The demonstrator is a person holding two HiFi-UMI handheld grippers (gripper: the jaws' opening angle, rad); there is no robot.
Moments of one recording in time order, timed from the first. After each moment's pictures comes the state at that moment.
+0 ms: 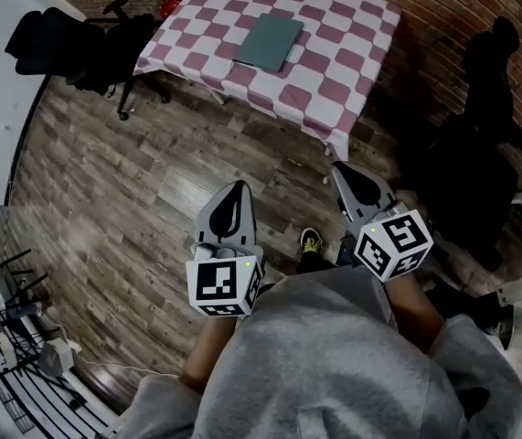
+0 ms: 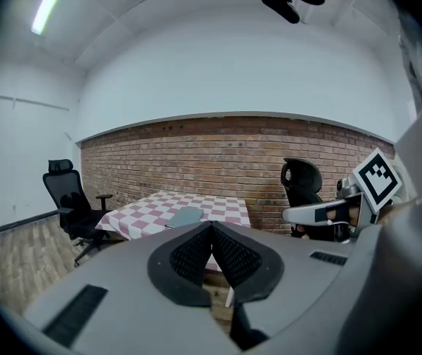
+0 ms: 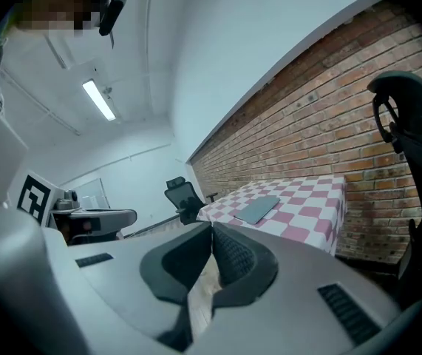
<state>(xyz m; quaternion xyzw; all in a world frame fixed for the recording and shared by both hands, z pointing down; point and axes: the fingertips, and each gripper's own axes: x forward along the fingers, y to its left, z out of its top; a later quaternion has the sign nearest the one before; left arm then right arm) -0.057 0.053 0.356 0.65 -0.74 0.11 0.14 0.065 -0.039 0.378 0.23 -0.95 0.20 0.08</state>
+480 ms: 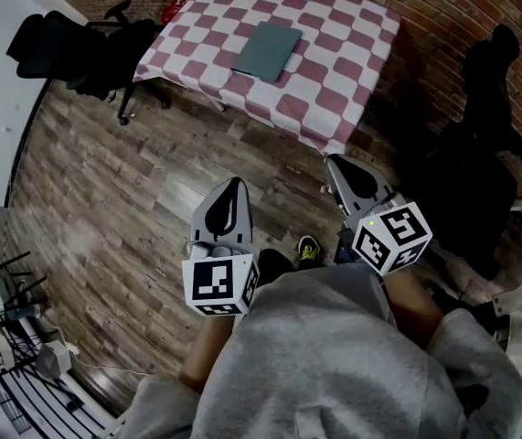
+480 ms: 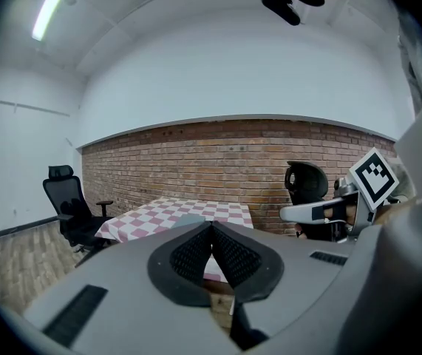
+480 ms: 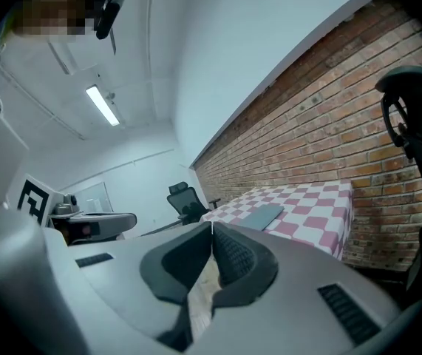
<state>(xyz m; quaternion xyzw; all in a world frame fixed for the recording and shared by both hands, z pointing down) -0.063 0.029 0.345 0.64 -0.75 0.11 0.12 0.053 -0.068 0.364 0.22 -0.95 0.20 0.06</state>
